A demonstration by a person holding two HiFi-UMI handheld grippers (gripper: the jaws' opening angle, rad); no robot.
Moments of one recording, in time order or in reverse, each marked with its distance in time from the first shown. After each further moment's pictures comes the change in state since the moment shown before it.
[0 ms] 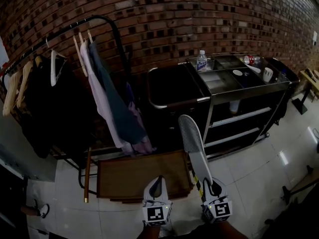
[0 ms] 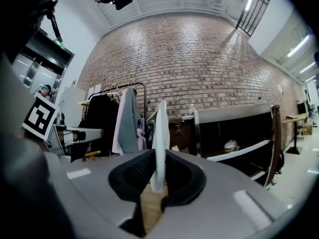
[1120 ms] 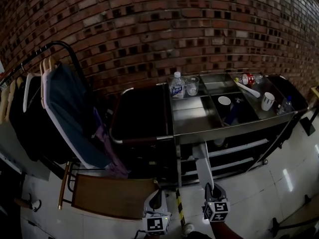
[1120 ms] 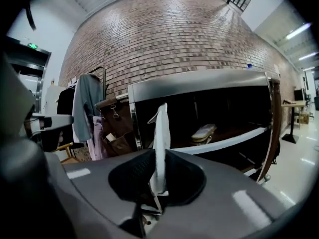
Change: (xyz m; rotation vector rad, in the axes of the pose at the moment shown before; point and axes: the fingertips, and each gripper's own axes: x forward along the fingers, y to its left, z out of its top) left arm 0.194 -0.170 -0.018 0.011 0.050 0.076; right arm 0.116 -0.299 -0.053 0.122 0.213 -0.047
